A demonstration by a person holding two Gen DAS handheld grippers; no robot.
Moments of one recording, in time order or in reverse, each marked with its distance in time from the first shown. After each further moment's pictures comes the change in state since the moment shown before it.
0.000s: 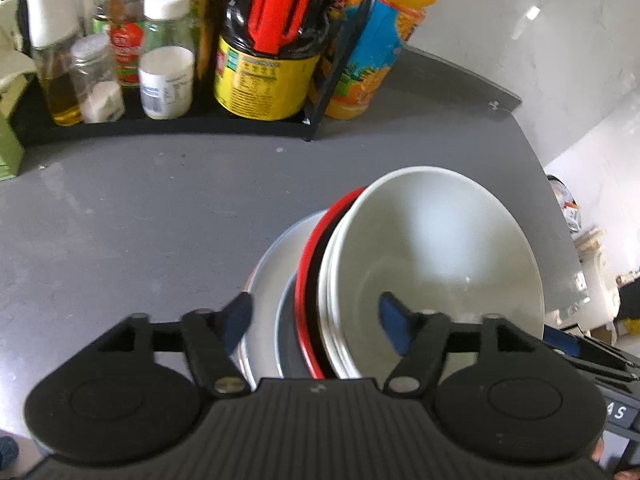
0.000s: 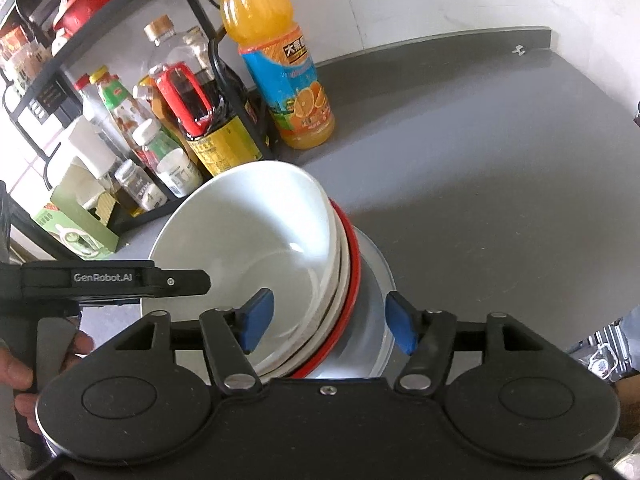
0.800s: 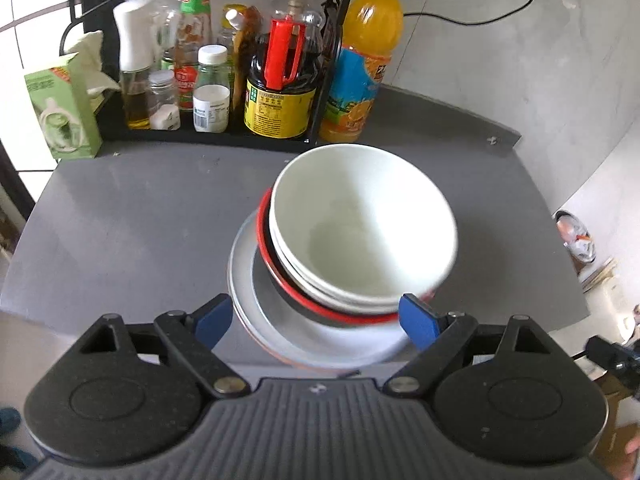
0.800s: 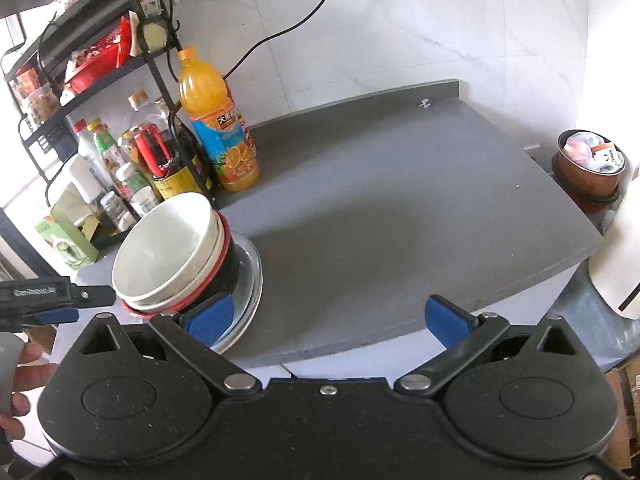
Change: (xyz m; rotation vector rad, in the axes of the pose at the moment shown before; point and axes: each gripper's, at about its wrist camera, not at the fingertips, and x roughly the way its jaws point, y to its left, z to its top) left arm -0.093 -0.078 -0.097 -0.072 -0.185 0.132; right arm -0.139 -0.091 -0.050 -0.026 -0.166 -0.093
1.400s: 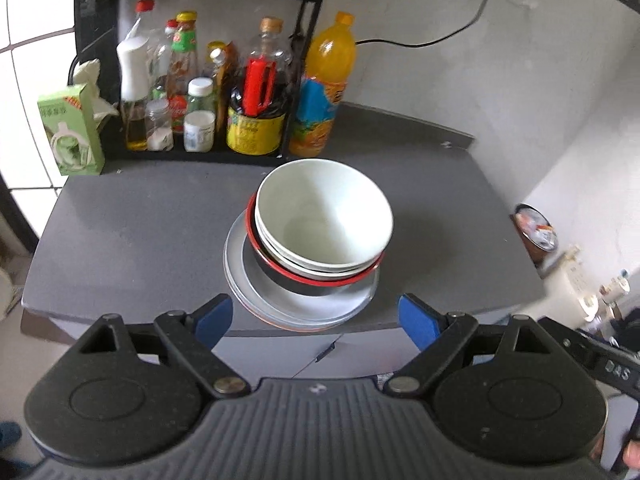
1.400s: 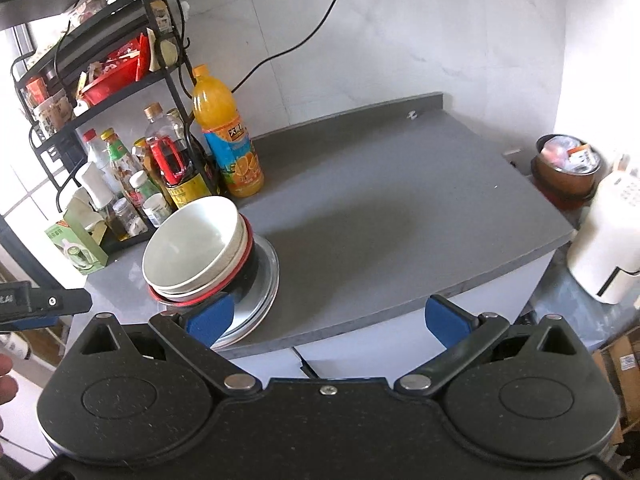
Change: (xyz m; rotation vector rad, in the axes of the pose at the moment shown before) left arm -0.087 0.000 -0.017 0.079 -0.030 -0.086; right arm -0.055 0.039 -0.016 0.026 -0.042 -0.058
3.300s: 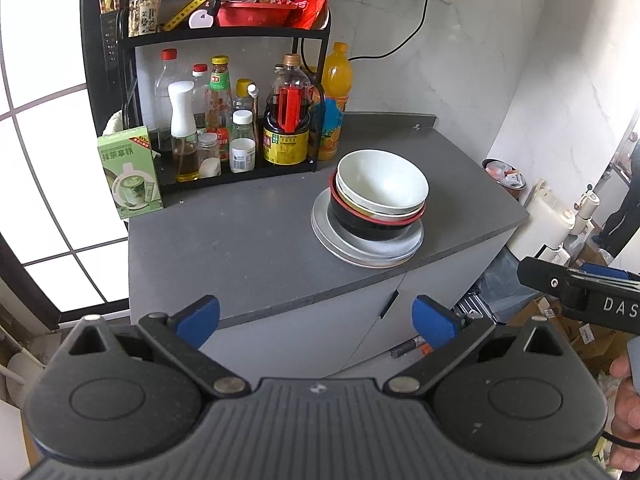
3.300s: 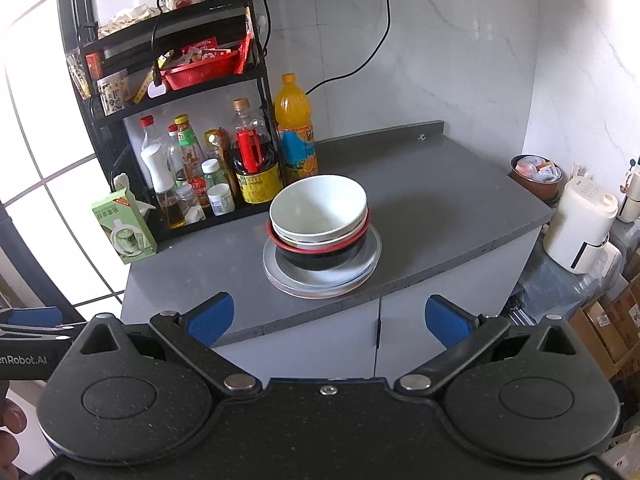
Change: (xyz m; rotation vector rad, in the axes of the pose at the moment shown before) left arm -0.119 0.169 -0.049 0.270 -0.063 -0.100; right arm -0.097 0.222 -0.095 -0.004 -0.103 -0.154
